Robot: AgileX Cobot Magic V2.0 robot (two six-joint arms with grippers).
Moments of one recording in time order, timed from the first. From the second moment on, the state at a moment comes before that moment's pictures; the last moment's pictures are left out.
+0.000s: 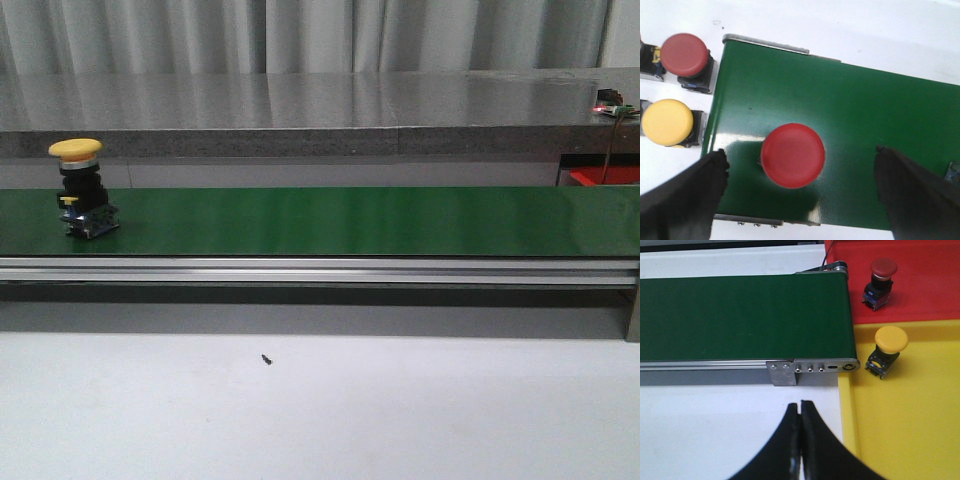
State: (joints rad) left arm 0.31 1.62 -1.32 -0.36 0.85 0.29; right arm 0.00 0.55 -0.55 0.00 0.65 0.11
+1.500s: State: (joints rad) left arm 0.12 0.61 -0.54 -0.38 0.71 0.36; right arm 0.06 0.68 -0.63 0.00 0.71 0.11
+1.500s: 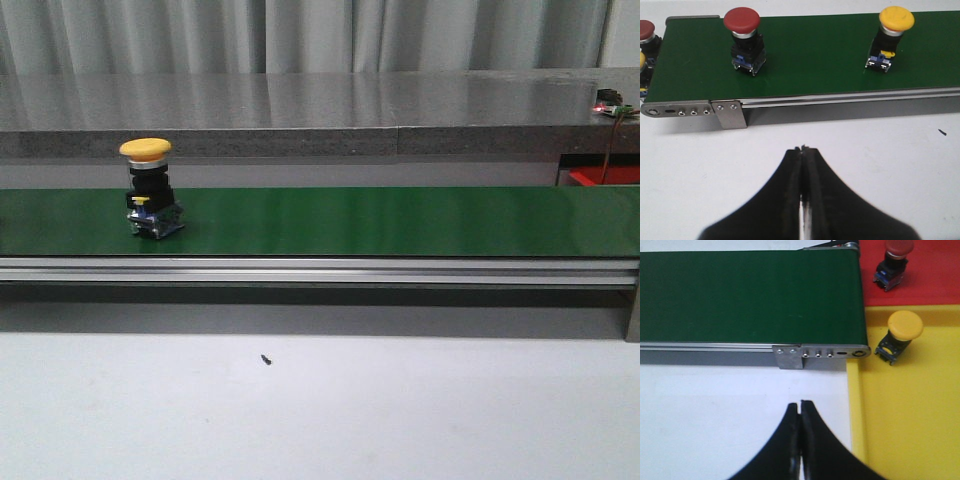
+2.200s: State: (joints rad) left arm 0.12 0.58 -0.53 -0.38 0.71 0.36; right arm 0.38 1.27 -1.17 0.00 0.89 0.06
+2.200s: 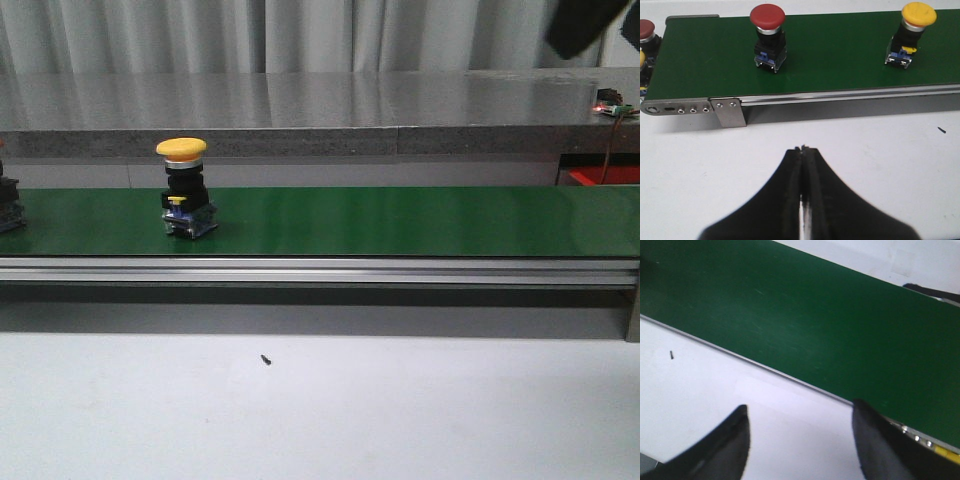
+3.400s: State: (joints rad) left arm 0.12 0.58 -0.53 -0.38 0.71 0.36; right arm 0.59 2.03 -1.97 0.15 1.13 -0.24
